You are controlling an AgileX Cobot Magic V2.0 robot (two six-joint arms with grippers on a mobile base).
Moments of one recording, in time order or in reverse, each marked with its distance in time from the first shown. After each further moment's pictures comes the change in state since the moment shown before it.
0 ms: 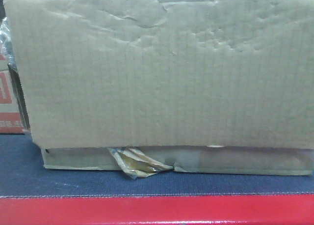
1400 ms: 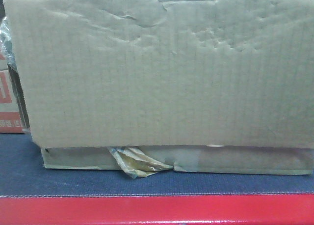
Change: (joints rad) left arm 0.232 1.331 -1.072 -0.223 0.615 0.325; right arm 0.000 0.000 0.000 0.000 0.000 0.000
